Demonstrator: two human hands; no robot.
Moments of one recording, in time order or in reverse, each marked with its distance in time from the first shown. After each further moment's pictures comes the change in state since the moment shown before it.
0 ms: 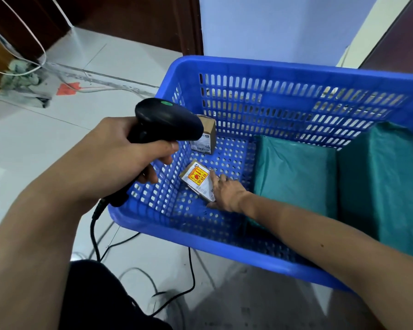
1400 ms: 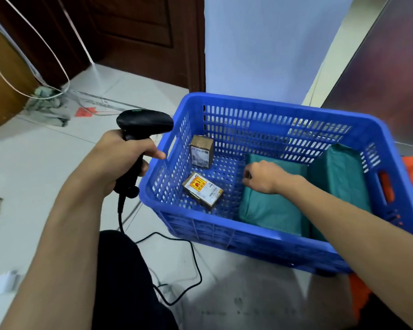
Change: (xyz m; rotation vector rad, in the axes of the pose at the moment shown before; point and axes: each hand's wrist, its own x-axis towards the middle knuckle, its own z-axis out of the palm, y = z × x) left_hand -0.052 -0.008 -0.047 -0.263 0.078 -0.106; right_hand -0.162 0.030 -0.136 0.121 0.134 0.172
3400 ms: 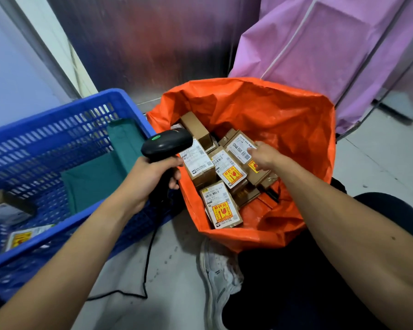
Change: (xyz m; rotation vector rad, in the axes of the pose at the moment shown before) left_hand -0.193 0.010 0.415 -0.078 -0.979 0.300; right_hand -0.414 0.308 0.141 0.936 0.463 0.974
